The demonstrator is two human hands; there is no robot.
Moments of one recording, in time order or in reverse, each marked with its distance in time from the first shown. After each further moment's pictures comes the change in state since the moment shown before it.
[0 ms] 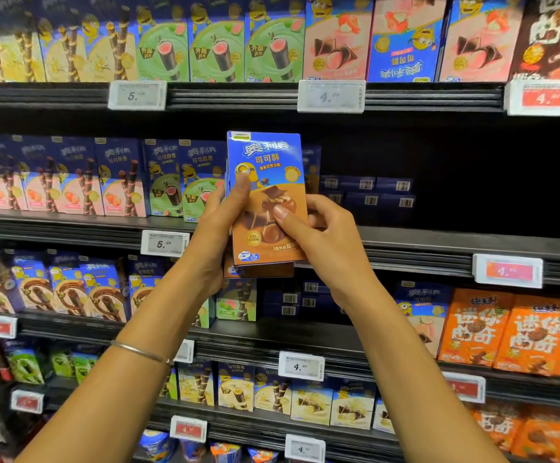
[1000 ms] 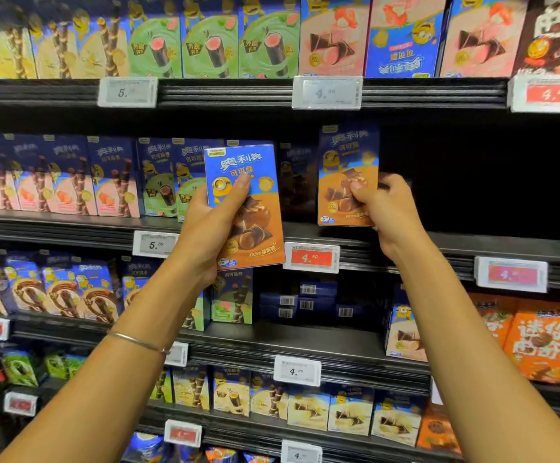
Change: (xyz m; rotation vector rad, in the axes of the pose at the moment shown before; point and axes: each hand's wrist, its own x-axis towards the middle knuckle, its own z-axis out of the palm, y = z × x) left_hand 0.023 -0.008 -0.003 0.103 0.186 0.068; right_hand 0.080 0.036 -0.084 0.071 0.289 0.155
